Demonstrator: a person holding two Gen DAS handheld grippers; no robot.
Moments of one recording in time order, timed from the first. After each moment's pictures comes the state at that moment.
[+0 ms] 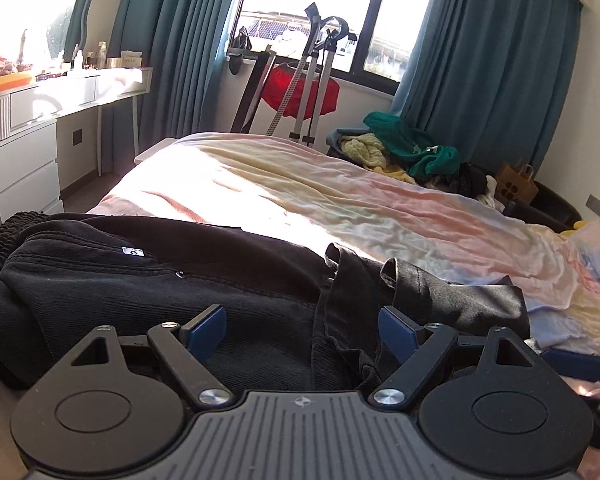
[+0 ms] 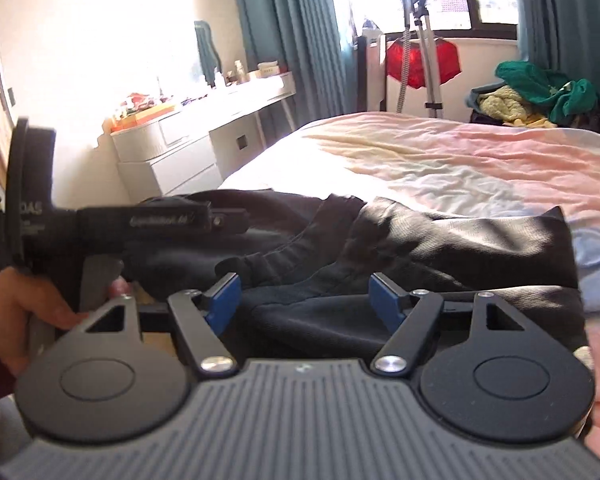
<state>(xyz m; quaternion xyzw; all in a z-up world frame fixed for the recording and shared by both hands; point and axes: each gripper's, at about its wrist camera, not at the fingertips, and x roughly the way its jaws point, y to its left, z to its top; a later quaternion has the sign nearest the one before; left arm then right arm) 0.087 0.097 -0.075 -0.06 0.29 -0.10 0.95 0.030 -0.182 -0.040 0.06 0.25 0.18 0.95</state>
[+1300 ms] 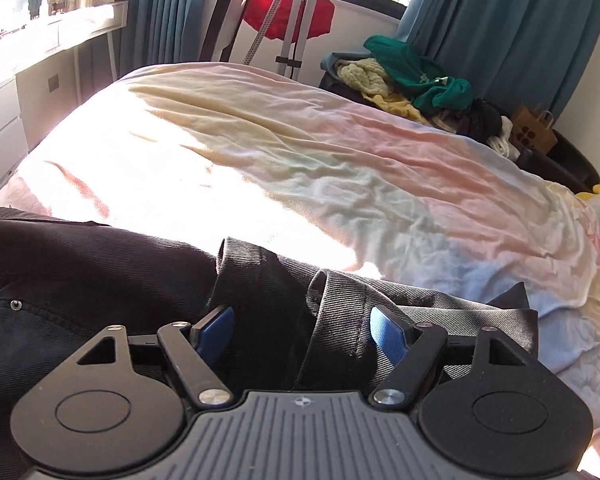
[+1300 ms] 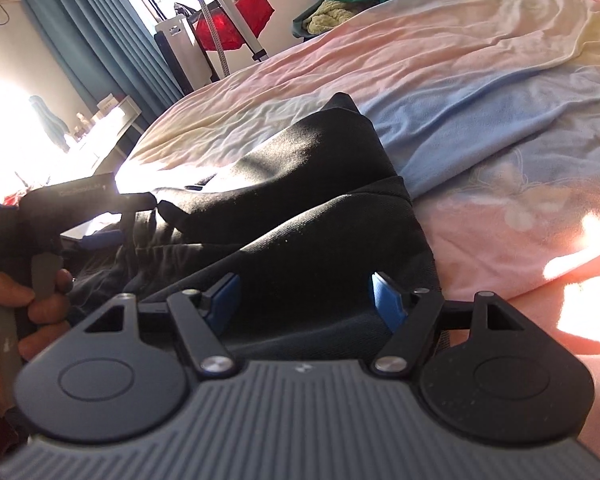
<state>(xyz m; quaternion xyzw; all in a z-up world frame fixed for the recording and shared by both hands) 0.226 -0.018 -0.093 -0.07 0.41 -0.11 0.90 0.068 -0.303 -0.109 0.25 0.35 0.02 0.90</state>
